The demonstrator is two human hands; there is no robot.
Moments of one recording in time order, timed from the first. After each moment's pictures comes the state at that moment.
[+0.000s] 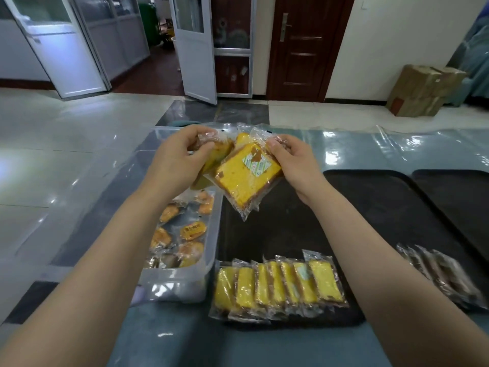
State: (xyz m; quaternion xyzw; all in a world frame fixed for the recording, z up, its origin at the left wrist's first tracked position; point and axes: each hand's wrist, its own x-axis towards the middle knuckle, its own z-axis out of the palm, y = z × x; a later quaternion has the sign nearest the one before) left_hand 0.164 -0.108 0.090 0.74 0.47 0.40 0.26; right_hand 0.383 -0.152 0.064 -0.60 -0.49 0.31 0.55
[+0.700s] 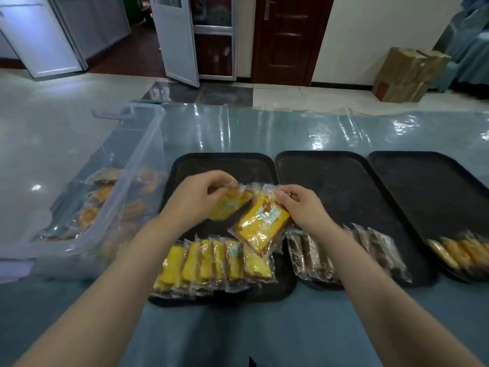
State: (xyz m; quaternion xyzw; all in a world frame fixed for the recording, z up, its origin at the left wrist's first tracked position) left_hand 0.329 -0.203 -0.001 0.82 0.42 0.26 0.30; right_hand 0.560 -0.281 -0.035 -0.72 -0.45 0.33 0.42
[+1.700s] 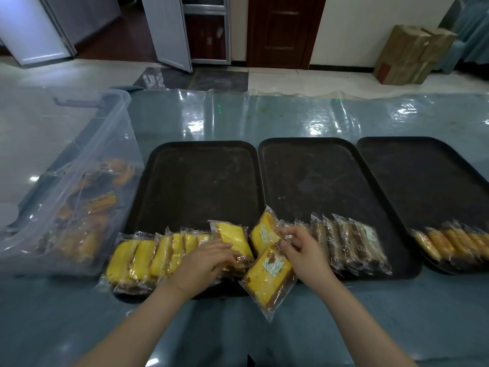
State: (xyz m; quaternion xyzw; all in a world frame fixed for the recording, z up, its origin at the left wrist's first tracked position) left_hand 0.363 -0.269 -0.187 0.91 0.27 0.19 0.24; right_hand 0.610 -0.374 -0.125 -0.73 -0.38 0.39 0.41
